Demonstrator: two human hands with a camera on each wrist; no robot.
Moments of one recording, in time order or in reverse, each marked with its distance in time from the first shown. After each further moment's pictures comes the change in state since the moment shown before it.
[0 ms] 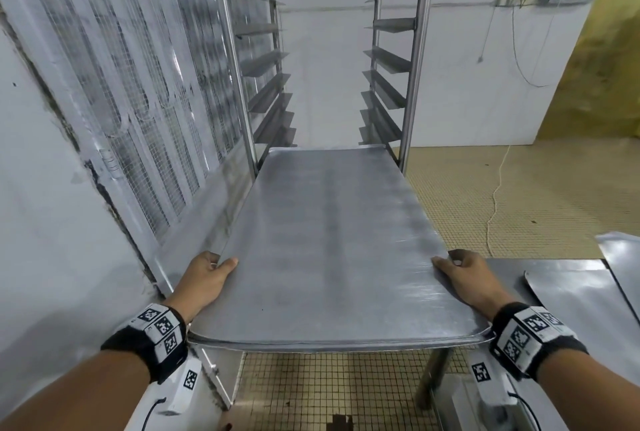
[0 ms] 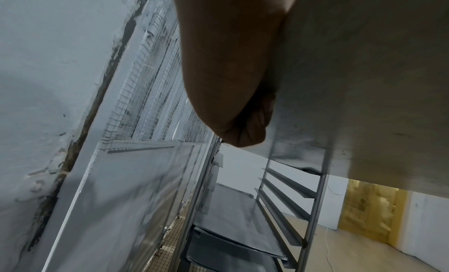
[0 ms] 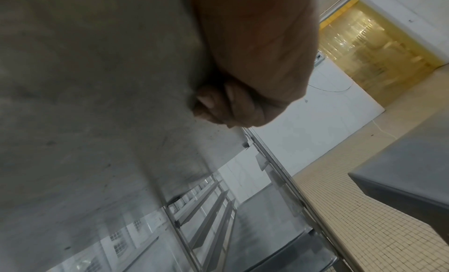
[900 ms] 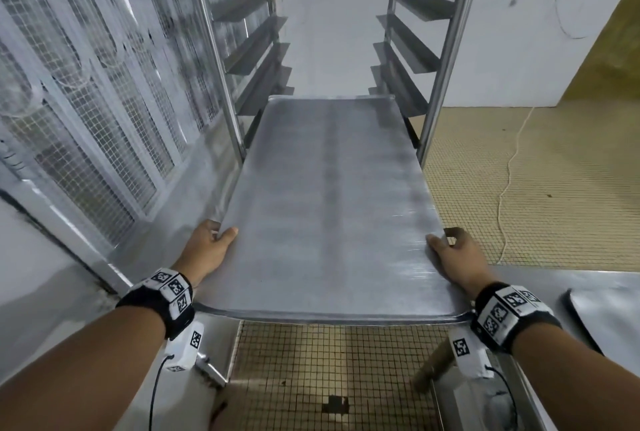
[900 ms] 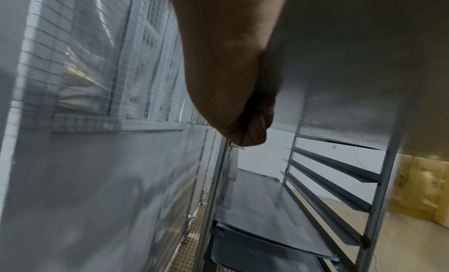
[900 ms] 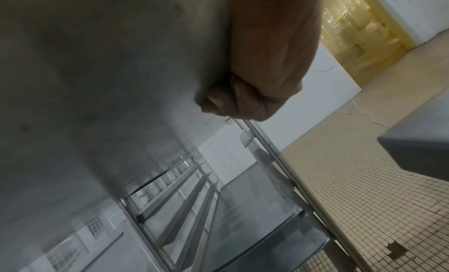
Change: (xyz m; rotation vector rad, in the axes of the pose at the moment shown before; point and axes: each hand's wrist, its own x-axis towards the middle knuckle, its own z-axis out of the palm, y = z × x) left_hand 0.147 0.004 0.065 0.099 -0.007 -0.032; right_hand 0.136 -0.001 0.064 -0.088 0.034 0.148
